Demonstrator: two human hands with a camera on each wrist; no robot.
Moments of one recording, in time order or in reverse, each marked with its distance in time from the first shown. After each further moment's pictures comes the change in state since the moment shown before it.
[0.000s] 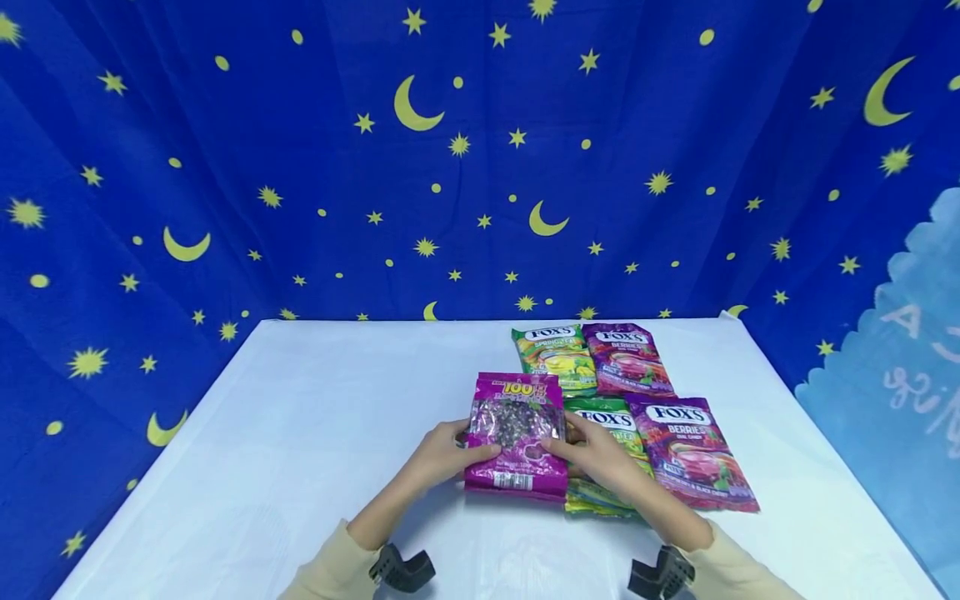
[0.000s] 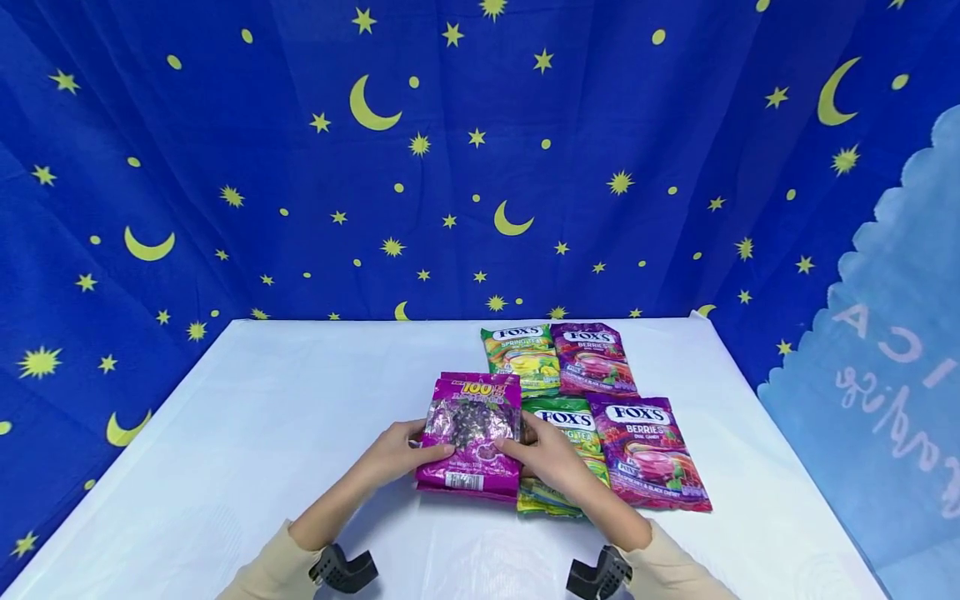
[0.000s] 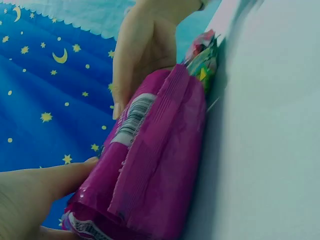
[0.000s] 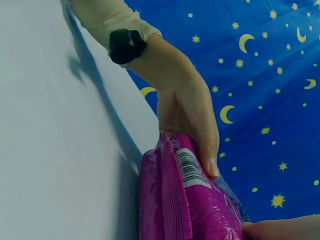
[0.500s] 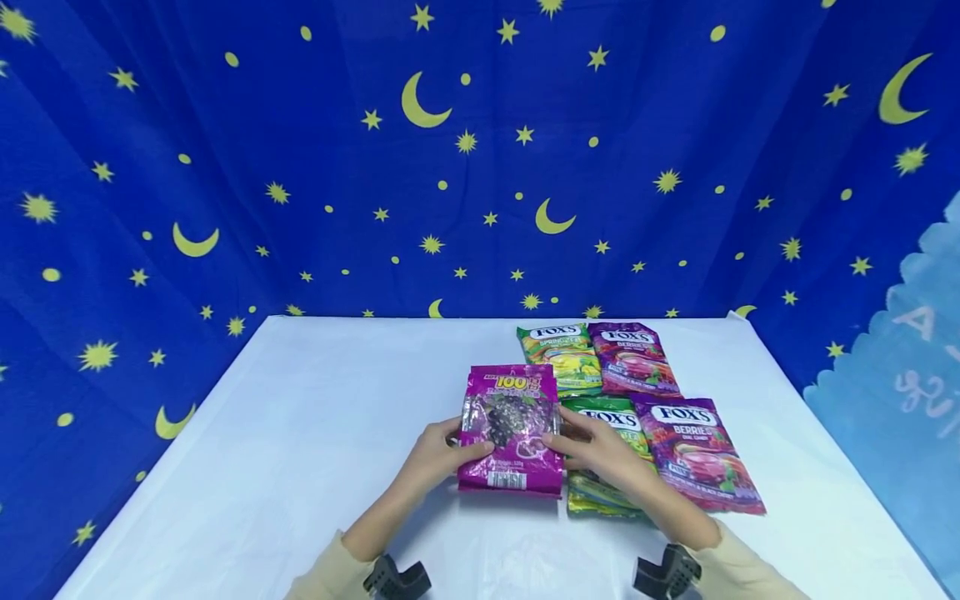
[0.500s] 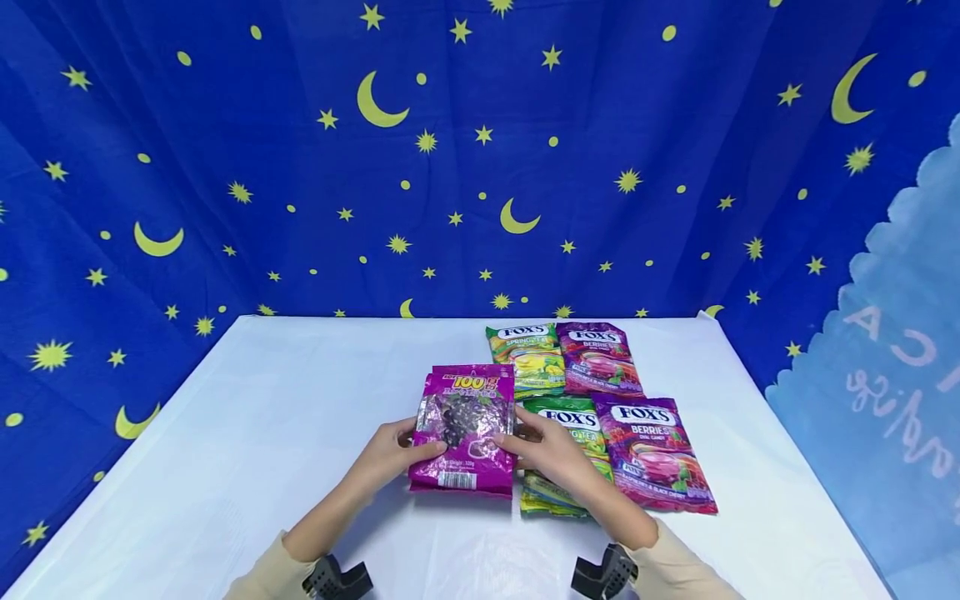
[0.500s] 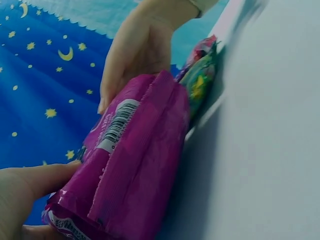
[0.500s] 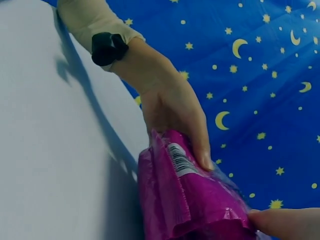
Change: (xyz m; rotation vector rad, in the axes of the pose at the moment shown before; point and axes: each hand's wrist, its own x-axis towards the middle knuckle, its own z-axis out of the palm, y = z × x) left_hand -0.014 -0.006 -0.001 -0.222 0.102 -0.016; right_hand -0.001 -0.002 -0.003 0.115 -0.064 -0.003
